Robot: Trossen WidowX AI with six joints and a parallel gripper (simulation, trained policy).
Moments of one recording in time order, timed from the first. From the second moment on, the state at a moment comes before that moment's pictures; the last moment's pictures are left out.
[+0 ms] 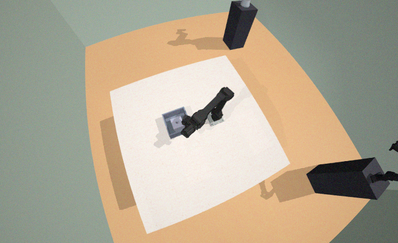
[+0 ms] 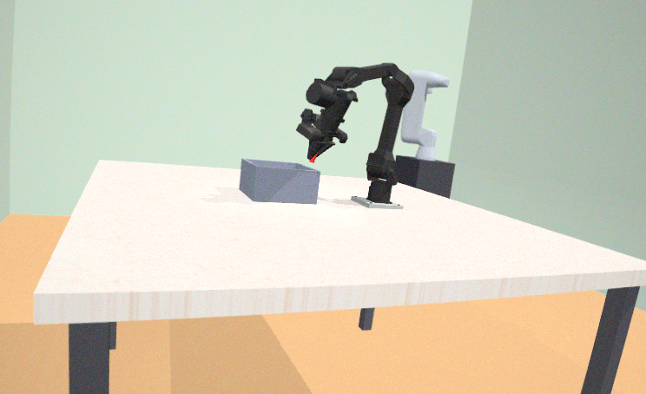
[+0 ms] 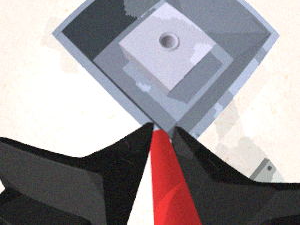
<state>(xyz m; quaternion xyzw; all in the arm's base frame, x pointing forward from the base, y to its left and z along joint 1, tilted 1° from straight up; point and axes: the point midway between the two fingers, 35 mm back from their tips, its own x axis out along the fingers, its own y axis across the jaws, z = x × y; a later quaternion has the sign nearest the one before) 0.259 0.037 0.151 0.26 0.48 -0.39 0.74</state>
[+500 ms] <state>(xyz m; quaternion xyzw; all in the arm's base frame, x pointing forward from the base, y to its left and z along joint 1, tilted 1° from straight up) 0.301 -0.021 0.141 0.27 0.46 -0.41 0.74</state>
